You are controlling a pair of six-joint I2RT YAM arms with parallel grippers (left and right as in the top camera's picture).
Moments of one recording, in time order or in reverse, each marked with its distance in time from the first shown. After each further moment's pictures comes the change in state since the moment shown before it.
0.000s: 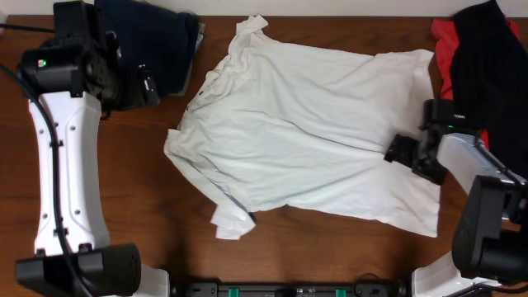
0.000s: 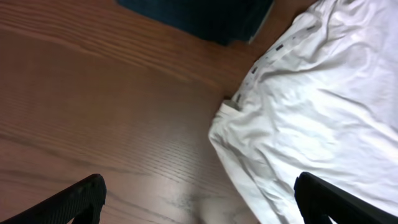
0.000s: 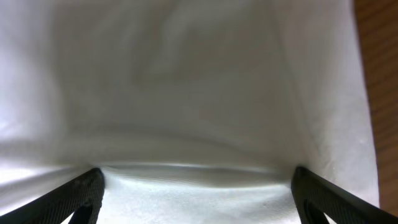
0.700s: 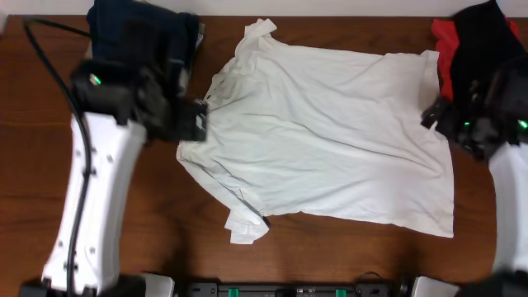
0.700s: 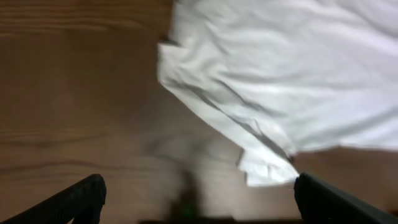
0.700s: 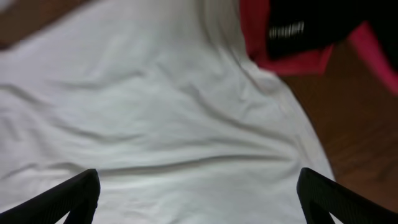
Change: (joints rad) left arm -0.346 -0.134 -0.071 -0.197 0.026 -0.005; right arm -0.107 -0.361 0.272 -0.261 -0.209 -0.070
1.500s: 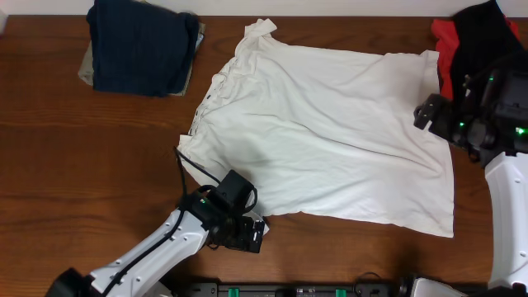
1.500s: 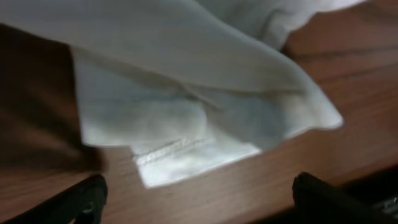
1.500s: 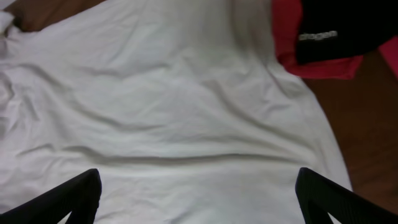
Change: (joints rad) left arm -0.416 -0.244 -1.219 0.843 0.308 -0.332; right arm 0.055 -0.019 -0.007 0.004 -0.024 -0.030
